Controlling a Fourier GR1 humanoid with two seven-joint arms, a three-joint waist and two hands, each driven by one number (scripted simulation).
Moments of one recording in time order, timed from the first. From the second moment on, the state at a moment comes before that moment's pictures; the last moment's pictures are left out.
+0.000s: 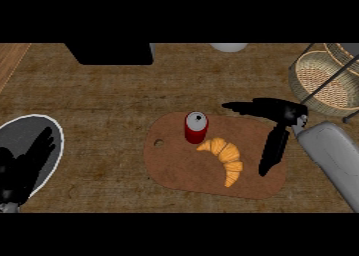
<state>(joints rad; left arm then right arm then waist) 0.05 0.49 -0.08 -1.33 0.28 0.10 0.08 -0.61 -0.49 0.42 -1.22 -0.12 0.69 0.39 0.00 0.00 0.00</state>
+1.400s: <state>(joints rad) 0.06 0.39 0.07 -1.35 0.14 -0.02 0.11 -0.52 -0.27 0.20 -1.11 0.19 0.82 0.26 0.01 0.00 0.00</state>
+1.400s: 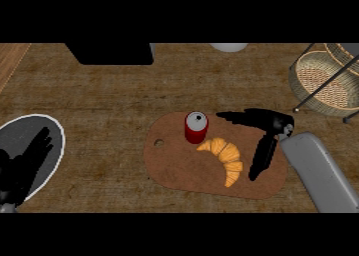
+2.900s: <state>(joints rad) 0.04 0.33 0.14 -1.36 0.07 -0.07 0.13 -0.38 -0.14 0.20 -1.17 0.40 0.66 0.04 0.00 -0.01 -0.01</state>
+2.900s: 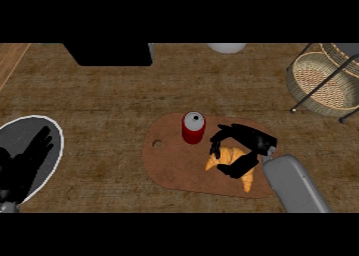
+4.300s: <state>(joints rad) 0.04 0.31 0.16 -1.34 0.05 -0.08 0.12 -0.67 -0.01 0.37 -1.75 1.21 0.15 1.06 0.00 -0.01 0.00</state>
